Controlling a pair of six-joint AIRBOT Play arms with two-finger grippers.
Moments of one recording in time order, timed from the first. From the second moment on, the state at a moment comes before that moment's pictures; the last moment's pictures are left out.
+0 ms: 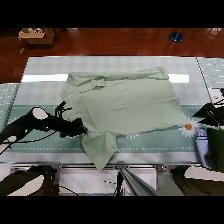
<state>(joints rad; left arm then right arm) -0.15 -1.19 0.48 0.88 -0.95 -1.58 -0.72 -1.48 1.06 -1.18 1.47 1.21</state>
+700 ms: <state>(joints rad) -0.15 -1.19 0.48 0.88 -0.95 -1.58 -0.60 -1.48 0.90 -1.07 1.29 1.20</state>
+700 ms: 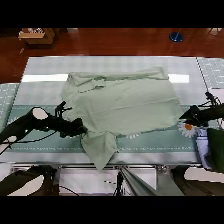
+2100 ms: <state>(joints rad) 0.20 -0.62 2.01 1.11 -1.24 -1.38 -0.49 -0.67 1.92 -1.04 1.16 1.39</state>
